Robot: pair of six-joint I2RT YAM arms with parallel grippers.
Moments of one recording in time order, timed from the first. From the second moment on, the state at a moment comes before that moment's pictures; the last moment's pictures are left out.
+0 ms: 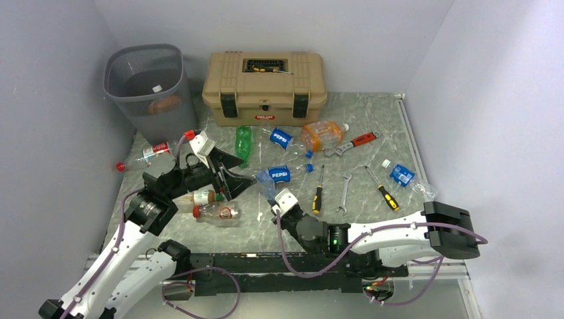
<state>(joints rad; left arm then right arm) -0.48 0.68 0.77 -0.11 0.60 -0.33 1.47 1.21 0.50 0.56 0.78 -0.06</state>
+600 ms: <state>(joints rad) -0.48 0.80 0.77 -0.15 0.65 -0.32 1.53 1.33 0.56 0.86 0.81 -0.24</state>
